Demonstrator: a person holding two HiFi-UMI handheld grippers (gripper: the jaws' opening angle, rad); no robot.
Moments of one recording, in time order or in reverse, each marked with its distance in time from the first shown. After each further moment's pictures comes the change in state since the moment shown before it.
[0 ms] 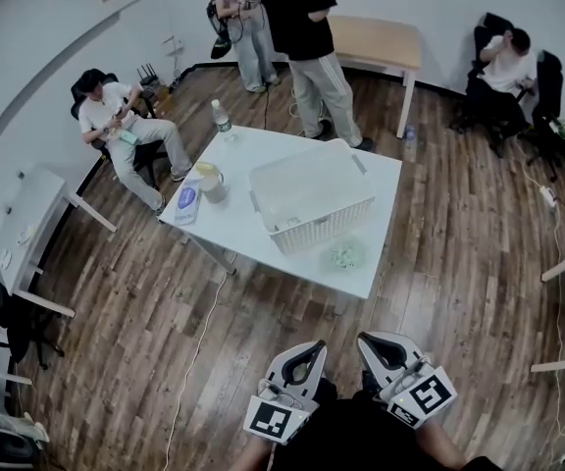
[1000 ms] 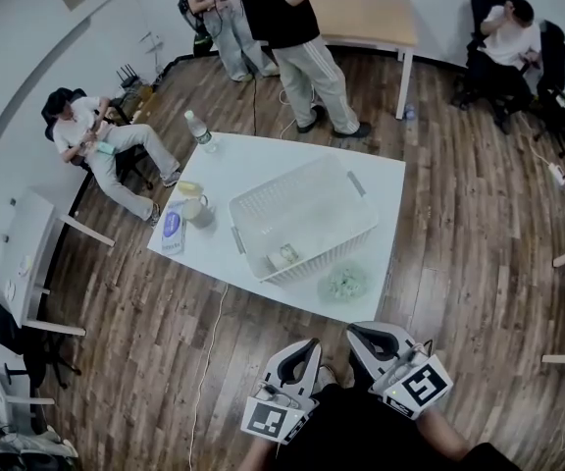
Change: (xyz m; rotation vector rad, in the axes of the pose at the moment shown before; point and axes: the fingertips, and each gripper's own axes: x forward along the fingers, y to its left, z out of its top) left arm 0.127 0.090 0.001 -0.056 0.068 0.026; right arm 0.103 -0.124 0.027 0.031 0.030 0.032
